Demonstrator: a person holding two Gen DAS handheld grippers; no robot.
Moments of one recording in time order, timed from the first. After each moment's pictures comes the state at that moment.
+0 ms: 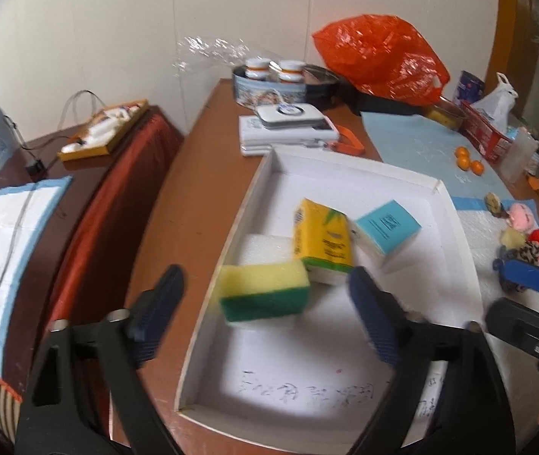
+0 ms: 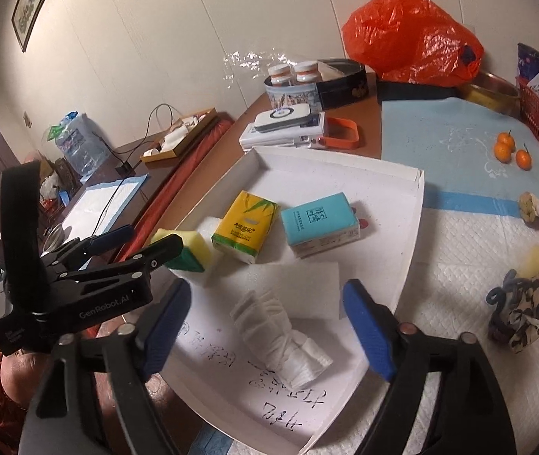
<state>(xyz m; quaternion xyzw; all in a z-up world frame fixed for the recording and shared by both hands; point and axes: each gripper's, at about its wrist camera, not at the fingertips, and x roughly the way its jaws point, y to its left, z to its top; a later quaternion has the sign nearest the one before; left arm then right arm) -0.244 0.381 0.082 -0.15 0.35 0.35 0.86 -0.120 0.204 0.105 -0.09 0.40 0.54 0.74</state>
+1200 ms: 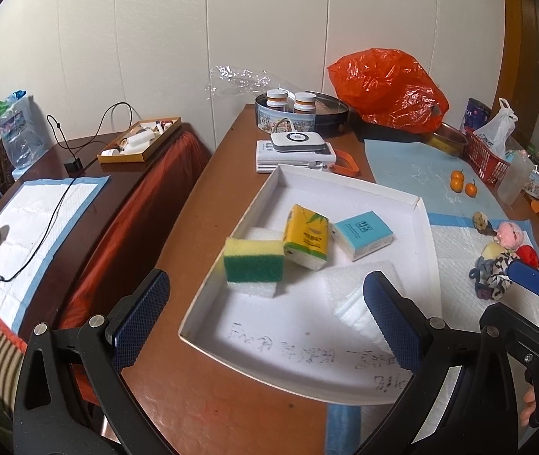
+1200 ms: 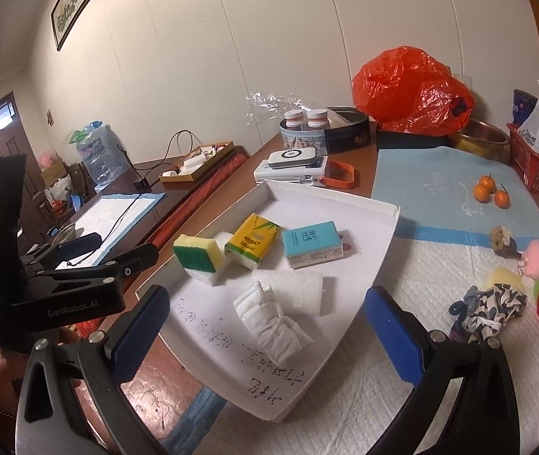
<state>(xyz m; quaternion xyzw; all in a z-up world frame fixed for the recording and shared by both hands) -0.273 0.306 0.118 -0.15 0.31 0.40 0.85 -0.136 0.150 0.127 -0.09 0.32 0.57 0.76</state>
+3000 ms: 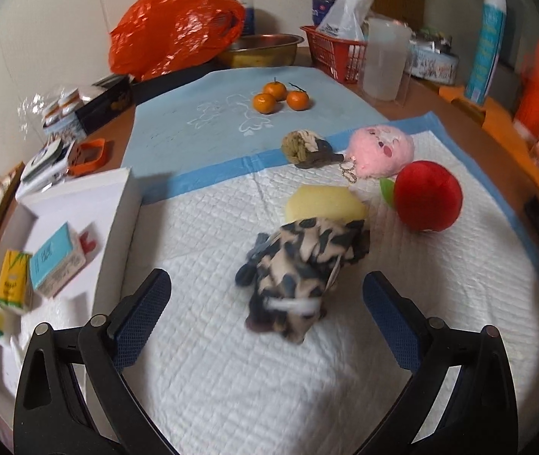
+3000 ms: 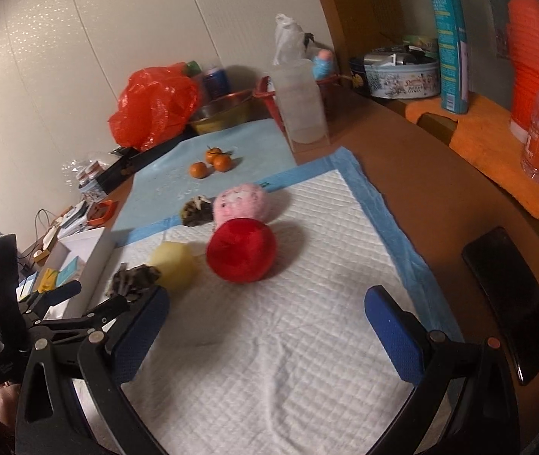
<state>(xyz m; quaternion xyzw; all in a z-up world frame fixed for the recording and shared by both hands) 0.009 0.140 0.042 -0.05 0.43 0.21 0.88 0.082 -0.092 0.082 0.02 0.39 0.33 0.86</state>
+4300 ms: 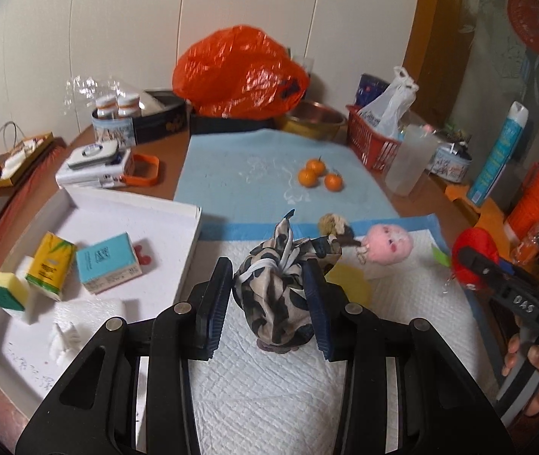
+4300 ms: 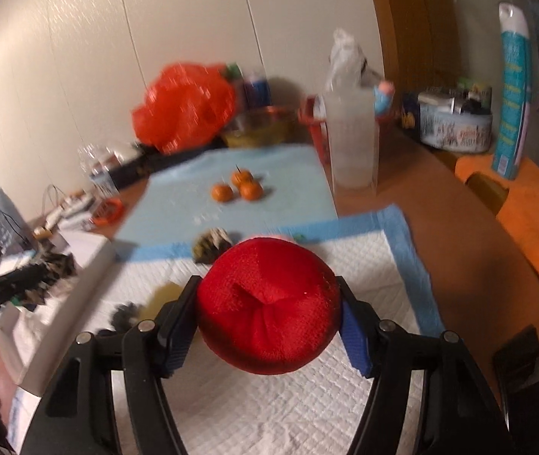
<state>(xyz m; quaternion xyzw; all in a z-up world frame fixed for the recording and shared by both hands) -0.059 0.181 0.123 -0.16 0.31 0.25 0.90 0.107 -0.035 0.099 -0.03 0.32 0.40 0.86</state>
